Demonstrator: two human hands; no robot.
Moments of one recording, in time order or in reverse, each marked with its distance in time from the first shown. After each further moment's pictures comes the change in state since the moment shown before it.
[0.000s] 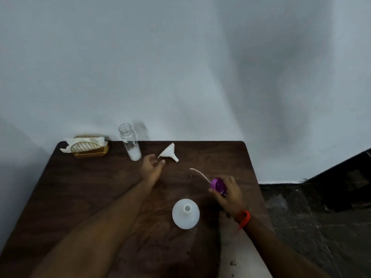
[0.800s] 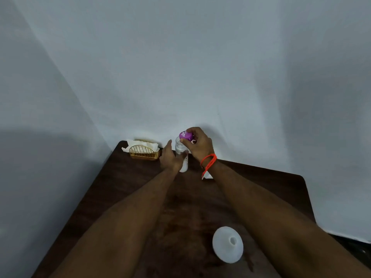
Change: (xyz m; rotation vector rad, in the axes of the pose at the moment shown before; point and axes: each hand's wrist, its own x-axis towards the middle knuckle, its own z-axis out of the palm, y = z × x) left_hand 0.055 0.061 -0.096 0.234 0.272 0.121; right_hand 0.197 -0.249 0.132 0.373 -0.045 -0.308
